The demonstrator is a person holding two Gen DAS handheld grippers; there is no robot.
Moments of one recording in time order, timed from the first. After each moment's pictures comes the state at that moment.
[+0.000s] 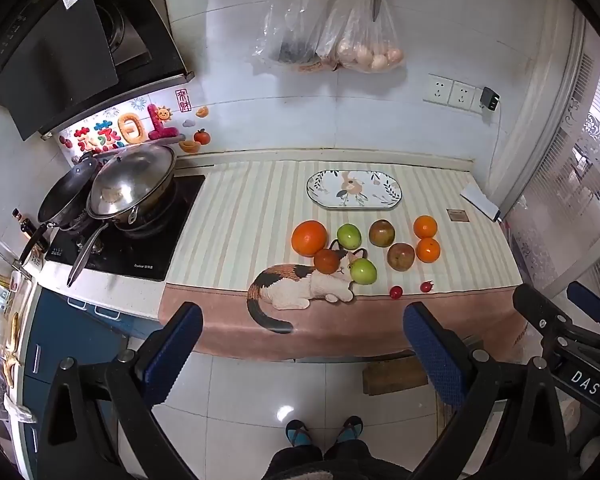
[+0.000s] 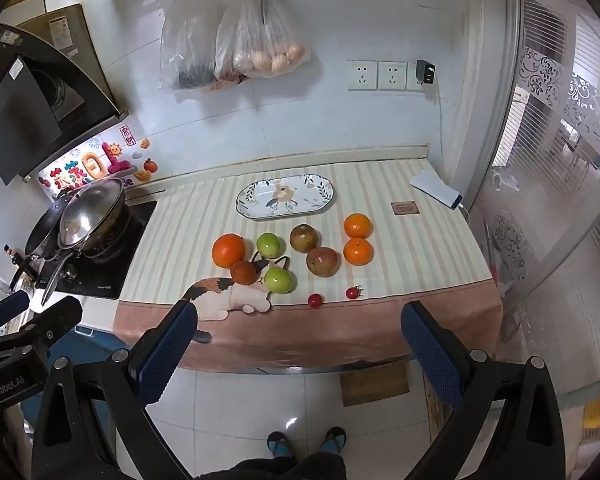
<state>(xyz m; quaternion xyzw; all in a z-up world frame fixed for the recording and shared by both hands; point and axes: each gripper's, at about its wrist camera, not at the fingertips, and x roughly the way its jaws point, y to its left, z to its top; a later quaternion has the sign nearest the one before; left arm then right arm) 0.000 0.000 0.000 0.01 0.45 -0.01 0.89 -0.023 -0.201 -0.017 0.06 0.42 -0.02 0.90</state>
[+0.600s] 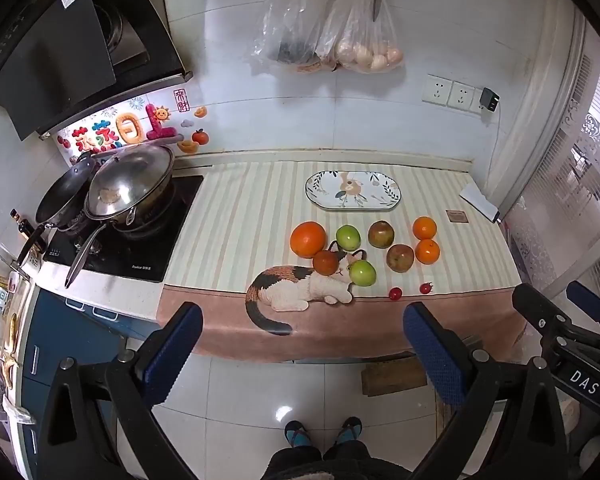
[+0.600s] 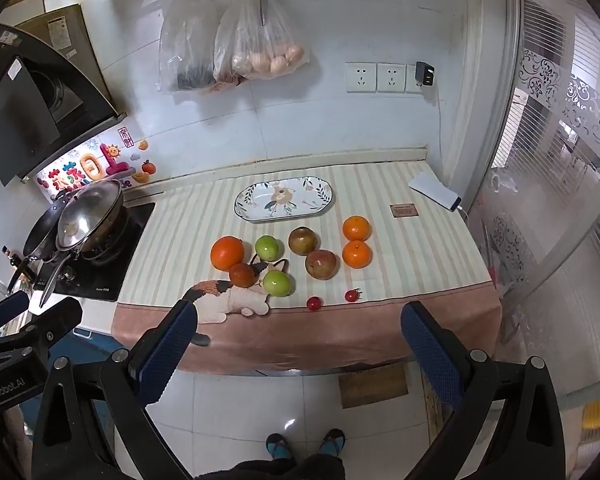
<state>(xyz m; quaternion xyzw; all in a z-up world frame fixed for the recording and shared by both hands) 0.000 0.000 0.000 0.01 0.45 -0.01 0.89 -0.019 -0.204 -0.017 0.07 0.42 -0.02 0.91</state>
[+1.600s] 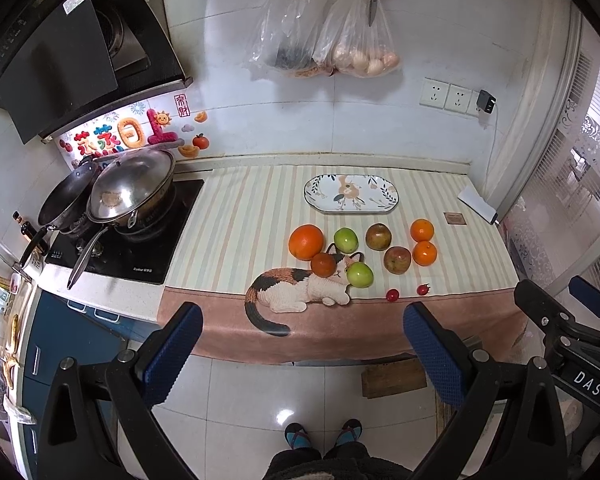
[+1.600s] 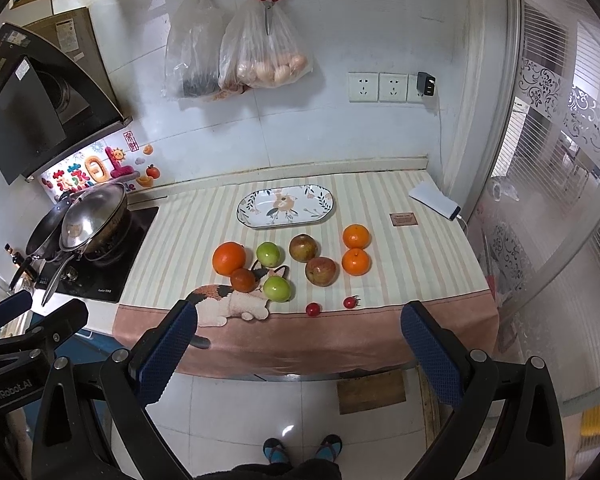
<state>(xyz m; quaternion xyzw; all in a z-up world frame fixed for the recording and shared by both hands) -0.004 -0.004 0.010 0.01 0.44 -0.01 0.90 -0.028 -0.205 -0.004 0.06 0.40 -0.01 0.91</state>
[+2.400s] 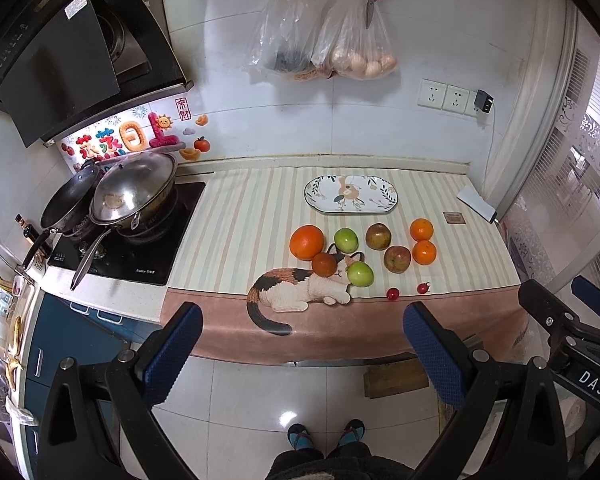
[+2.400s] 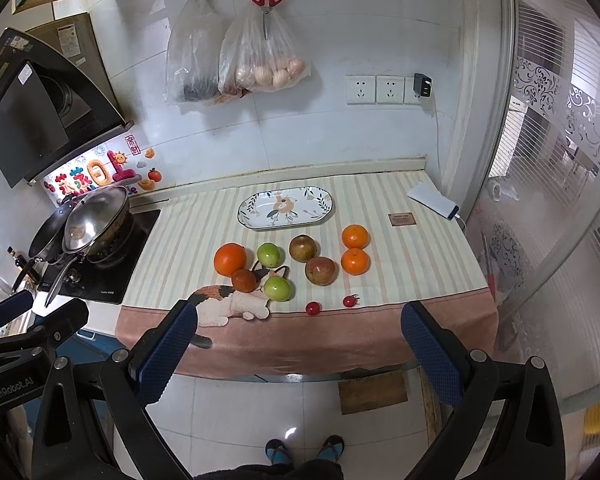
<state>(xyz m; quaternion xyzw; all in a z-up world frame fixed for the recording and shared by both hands) -0.010 -0.006 0.014 0.02 0.44 -0.01 0.90 -0.035 -0.212 0.002 0.07 0.40 -0.01 0.91</state>
